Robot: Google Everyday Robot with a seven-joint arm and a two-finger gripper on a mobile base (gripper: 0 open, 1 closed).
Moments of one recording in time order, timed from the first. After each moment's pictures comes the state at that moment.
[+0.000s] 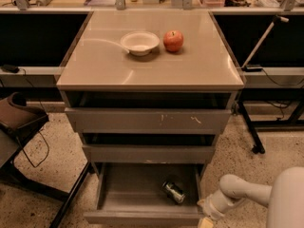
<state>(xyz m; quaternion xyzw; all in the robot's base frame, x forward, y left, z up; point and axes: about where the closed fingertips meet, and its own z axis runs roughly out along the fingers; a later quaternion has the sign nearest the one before) 0.391 -0.204 0.224 -0.52 0.80 0.29 0.06</state>
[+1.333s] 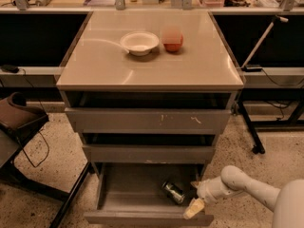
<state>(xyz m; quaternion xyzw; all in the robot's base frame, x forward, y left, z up) 0.483 -0.174 0.241 -0.48 0.80 0.31 0.19</state>
